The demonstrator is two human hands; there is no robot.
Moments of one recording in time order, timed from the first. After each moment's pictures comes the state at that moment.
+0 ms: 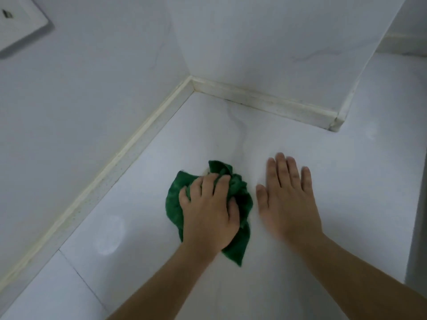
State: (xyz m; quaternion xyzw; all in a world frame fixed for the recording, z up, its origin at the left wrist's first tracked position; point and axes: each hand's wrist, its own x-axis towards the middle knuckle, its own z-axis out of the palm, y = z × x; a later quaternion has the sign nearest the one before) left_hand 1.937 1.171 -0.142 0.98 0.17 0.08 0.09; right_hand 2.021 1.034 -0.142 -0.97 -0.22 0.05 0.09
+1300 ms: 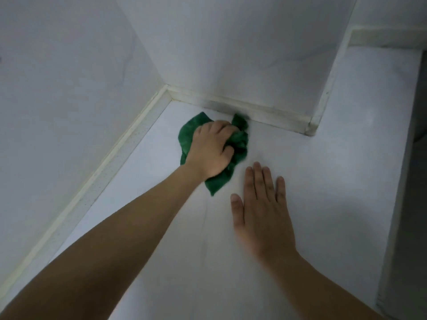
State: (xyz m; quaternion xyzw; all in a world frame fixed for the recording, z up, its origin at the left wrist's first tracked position) left_hand 2.117 1.212 -0.132 0.99 -0.03 0.04 0.09; right_hand 2.025 1.033 -0.142 -0.96 -0.21 0.05 0.18
